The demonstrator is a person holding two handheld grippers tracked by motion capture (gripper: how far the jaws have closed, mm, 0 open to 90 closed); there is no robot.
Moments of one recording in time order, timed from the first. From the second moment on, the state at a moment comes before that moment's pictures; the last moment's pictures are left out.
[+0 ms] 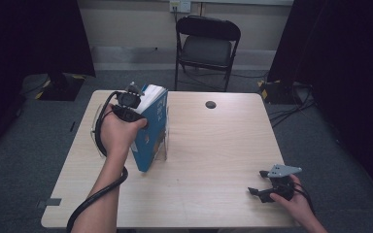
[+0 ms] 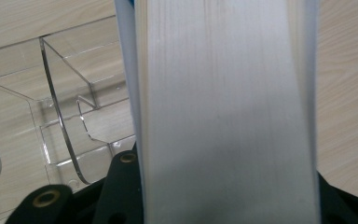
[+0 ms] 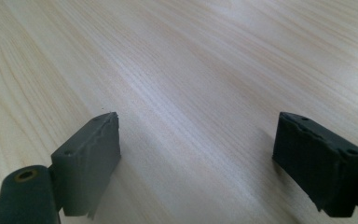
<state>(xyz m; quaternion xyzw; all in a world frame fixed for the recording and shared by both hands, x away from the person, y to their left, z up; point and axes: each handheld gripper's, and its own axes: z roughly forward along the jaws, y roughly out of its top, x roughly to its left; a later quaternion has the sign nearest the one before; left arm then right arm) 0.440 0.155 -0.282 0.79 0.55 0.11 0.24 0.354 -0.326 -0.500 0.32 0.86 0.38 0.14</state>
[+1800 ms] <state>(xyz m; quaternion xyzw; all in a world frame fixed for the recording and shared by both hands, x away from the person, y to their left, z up) 0.458 0.139 -0.299 0.79 0.56 0.14 0.23 0.354 -0.326 -0.500 0.32 0.86 0.38 0.14</state>
